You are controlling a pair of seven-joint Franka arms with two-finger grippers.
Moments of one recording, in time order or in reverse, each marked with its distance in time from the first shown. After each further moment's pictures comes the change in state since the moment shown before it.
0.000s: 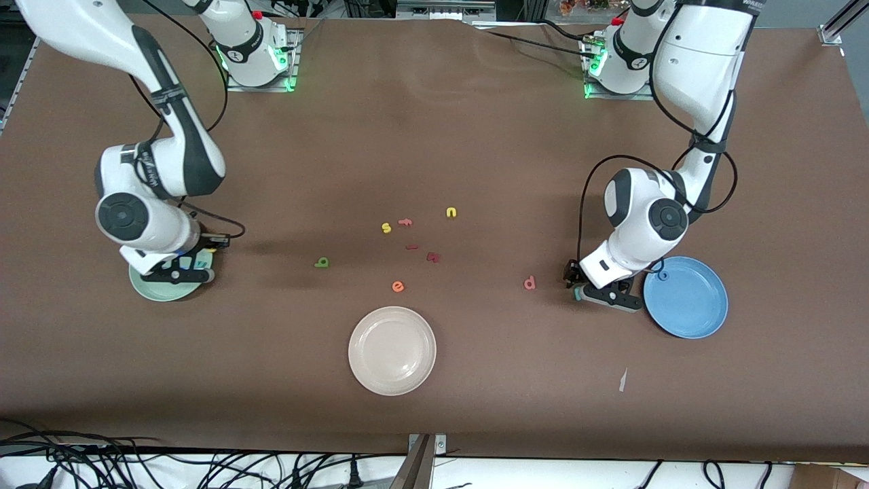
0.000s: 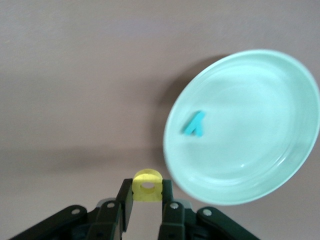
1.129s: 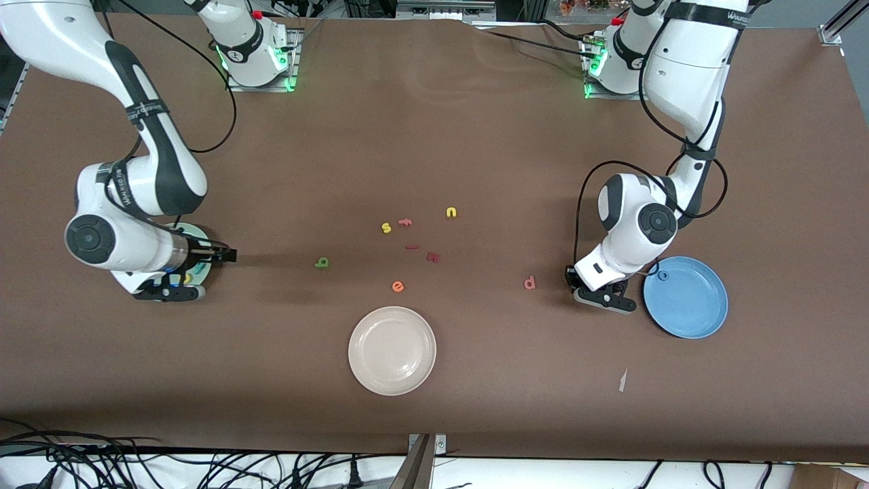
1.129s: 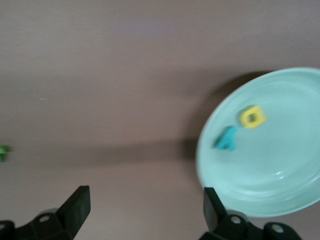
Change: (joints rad) left arm -0.025 0.036 0.031 0.011 0.000 0.039 -0.001; right arm -0.129 0.063 0.210 0.109 0.054 -0.078 0.115
